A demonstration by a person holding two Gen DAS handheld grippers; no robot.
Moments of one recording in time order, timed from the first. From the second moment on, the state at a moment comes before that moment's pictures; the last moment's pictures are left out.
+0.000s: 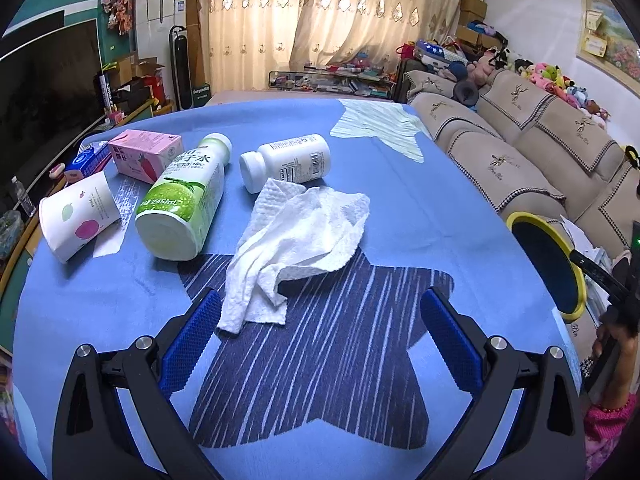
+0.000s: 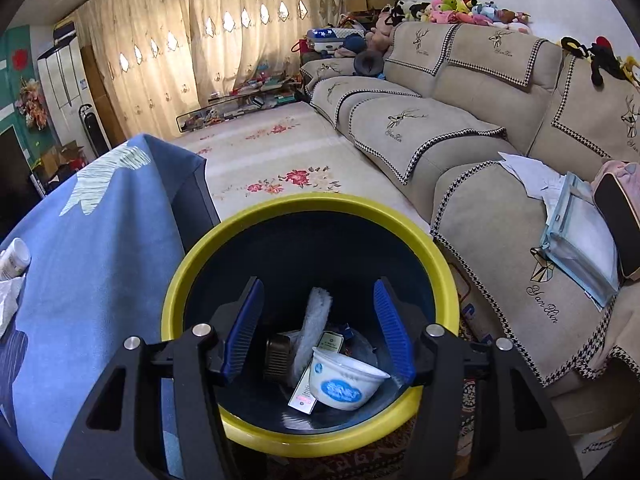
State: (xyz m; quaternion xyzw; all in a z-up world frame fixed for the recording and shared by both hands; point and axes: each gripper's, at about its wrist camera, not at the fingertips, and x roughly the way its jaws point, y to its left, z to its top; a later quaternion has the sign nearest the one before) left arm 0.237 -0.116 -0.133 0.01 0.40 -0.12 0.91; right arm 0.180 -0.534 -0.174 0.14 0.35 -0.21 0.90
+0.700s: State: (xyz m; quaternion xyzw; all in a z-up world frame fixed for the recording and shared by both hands) left arm 0.332 -0.118 -0.172 0.05 0.45 -0.08 0.89; right arm 0.193 -0.530 -0.184 0.16 0.36 -0.18 0.90
